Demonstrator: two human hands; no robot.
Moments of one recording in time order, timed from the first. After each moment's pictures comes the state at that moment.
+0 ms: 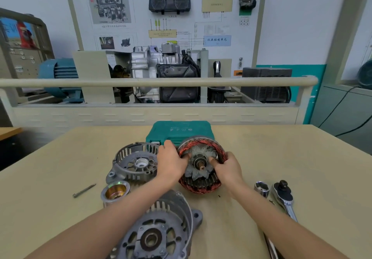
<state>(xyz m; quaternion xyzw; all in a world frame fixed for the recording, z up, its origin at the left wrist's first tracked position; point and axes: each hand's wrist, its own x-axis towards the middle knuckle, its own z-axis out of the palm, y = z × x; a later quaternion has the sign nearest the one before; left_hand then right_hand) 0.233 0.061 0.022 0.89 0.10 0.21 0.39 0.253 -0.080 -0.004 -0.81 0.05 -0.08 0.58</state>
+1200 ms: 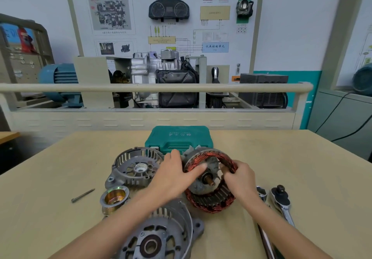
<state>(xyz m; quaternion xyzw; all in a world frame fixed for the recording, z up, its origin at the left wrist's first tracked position) 0.187 0.063 0.040 0.94 -0.03 0.13 0.31 0.228 -0.107 0.005 -0.86 0.00 -0.17 0.48</state>
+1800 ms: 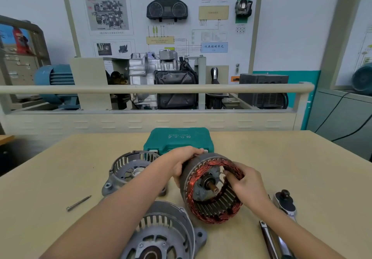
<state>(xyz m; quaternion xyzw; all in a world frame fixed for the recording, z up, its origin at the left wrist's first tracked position) 0.277 0.052 0.057 0.76 0.16 -0.24 0.58 0.230 -0.124 0.002 -0.85 -0.11 -0.18 0.48</state>
